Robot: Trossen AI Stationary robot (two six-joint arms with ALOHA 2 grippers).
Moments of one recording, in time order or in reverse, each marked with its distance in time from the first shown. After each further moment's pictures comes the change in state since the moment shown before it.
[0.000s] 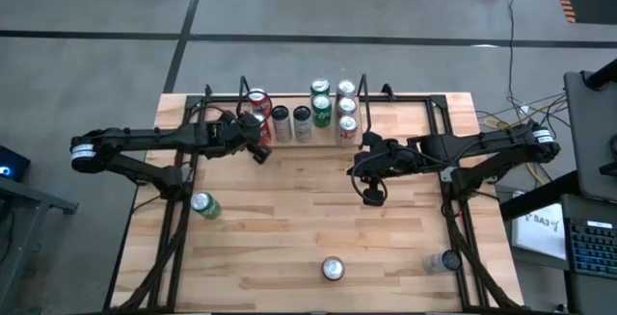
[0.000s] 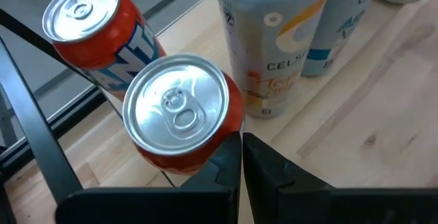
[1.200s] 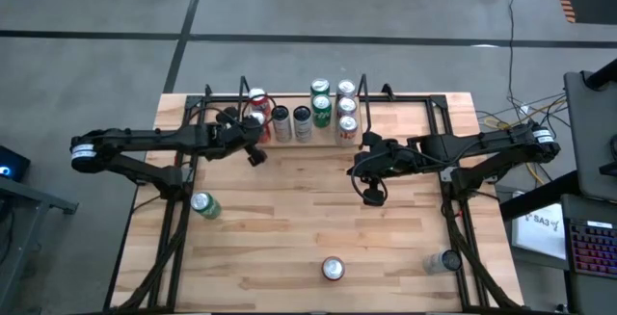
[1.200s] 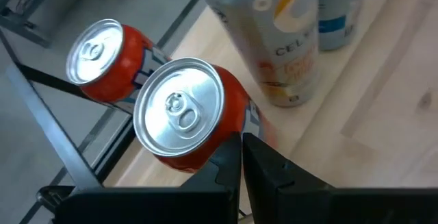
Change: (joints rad) left arm -0.004 -0.001 -0.023 0.012 -0.071 0.284; right arm 0.000 0.000 0.000 0.000 0.000 -0.008
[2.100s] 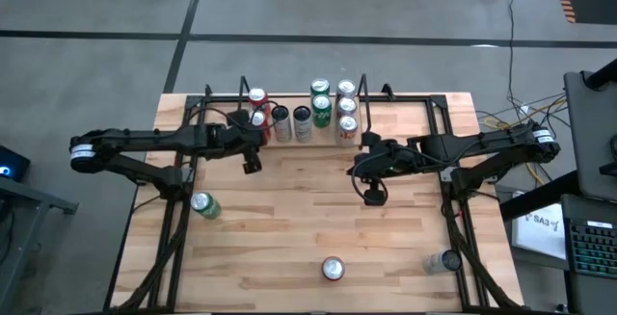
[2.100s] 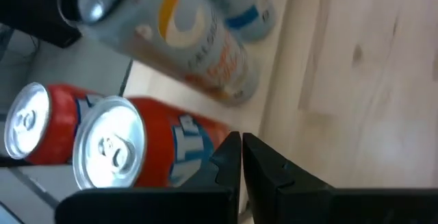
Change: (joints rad) left arm -0.012 -0.010 -0.003 0.012 0.168 0.312; right arm 0.000 0.000 0.000 0.001 0.000 -0.059
